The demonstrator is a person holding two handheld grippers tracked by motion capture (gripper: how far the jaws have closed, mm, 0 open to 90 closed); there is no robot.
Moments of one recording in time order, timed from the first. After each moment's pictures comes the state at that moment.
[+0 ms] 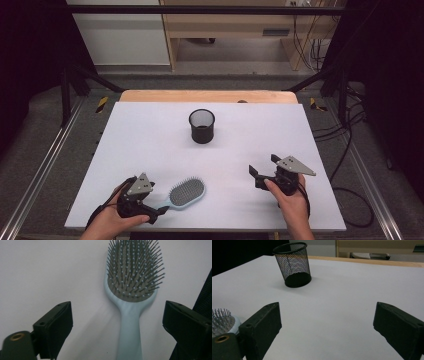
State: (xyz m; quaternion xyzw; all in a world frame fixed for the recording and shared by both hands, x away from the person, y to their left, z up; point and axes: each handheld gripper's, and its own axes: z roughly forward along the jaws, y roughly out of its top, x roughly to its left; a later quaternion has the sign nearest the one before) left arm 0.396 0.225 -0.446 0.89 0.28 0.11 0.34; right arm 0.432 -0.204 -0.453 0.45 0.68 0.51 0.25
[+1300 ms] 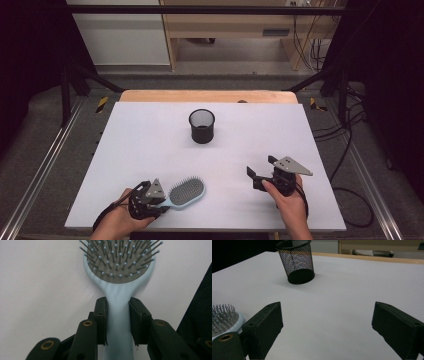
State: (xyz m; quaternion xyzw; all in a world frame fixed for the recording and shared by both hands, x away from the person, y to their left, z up) left arm 0.397 0.203 -0.458 0.93 0.25 0.08 0.24; right arm 0.432 -0.199 -0.454 0.45 0.69 0.51 0.24
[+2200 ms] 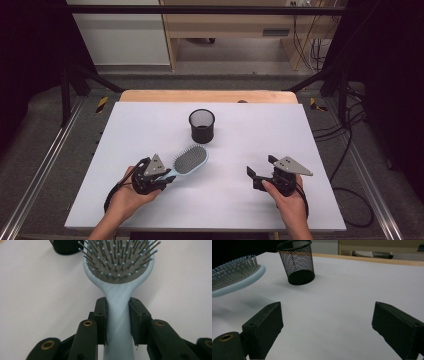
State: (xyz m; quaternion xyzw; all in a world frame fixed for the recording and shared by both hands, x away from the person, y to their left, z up) left arm 0.451 0.198 -0.439 0.88 0.26 0.18 0.35; right arm 0.431 -0.199 -0.453 0.44 0.69 0.51 0.25
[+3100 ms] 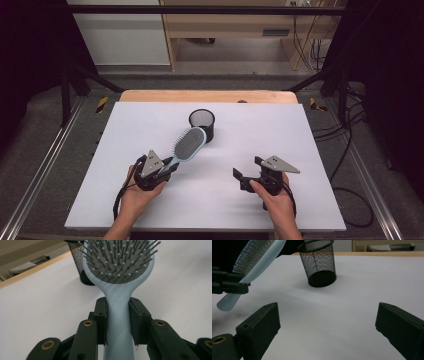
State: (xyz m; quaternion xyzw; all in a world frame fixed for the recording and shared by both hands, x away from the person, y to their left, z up) left arm 0.453 0.198 -0.448 0.80 0.30 0.26 0.45; right arm 0.434 -0.164 -0.452 0.44 0.69 0.53 0.19
